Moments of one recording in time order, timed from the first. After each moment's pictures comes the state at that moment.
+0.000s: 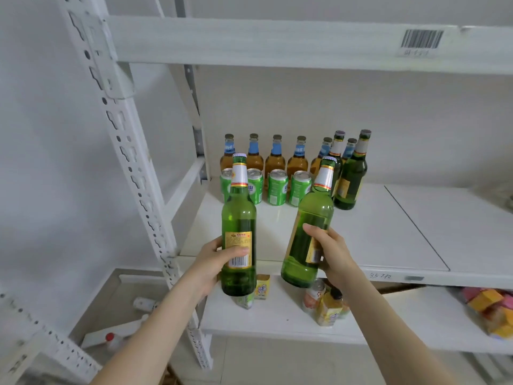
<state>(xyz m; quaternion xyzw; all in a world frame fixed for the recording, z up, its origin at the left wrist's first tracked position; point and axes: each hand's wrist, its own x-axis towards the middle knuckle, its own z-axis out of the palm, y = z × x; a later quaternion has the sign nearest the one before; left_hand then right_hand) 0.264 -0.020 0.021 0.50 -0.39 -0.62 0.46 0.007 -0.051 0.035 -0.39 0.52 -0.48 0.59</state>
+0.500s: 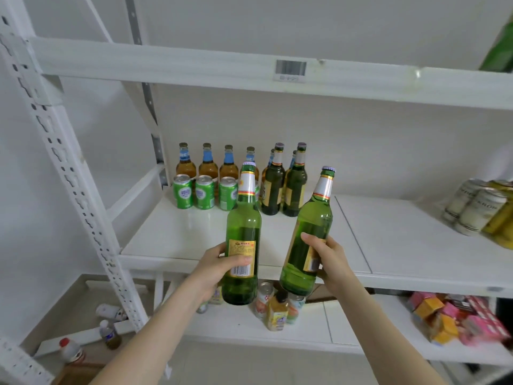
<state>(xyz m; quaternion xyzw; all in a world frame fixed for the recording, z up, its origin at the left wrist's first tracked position) 0.097 0.001 0.035 0.50 -0.42 -0.61 0.44 -0.157 -0.021 0.057 -0.41 0.51 -0.50 0.56</state>
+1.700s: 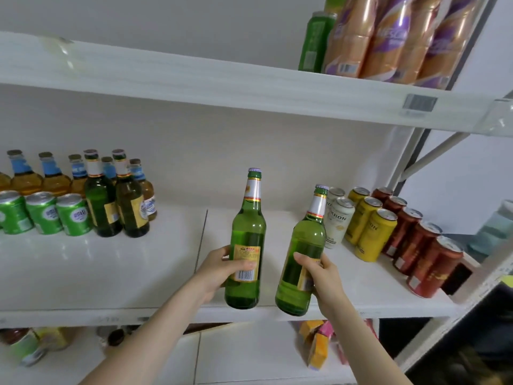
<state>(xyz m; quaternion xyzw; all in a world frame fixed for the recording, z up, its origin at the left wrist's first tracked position) -0.358 -0.125 0.040 0.48 -0.49 -0.61 0.38 -0.597 -0.099 0.036 -0.39 0.54 -0.55 0.49</state>
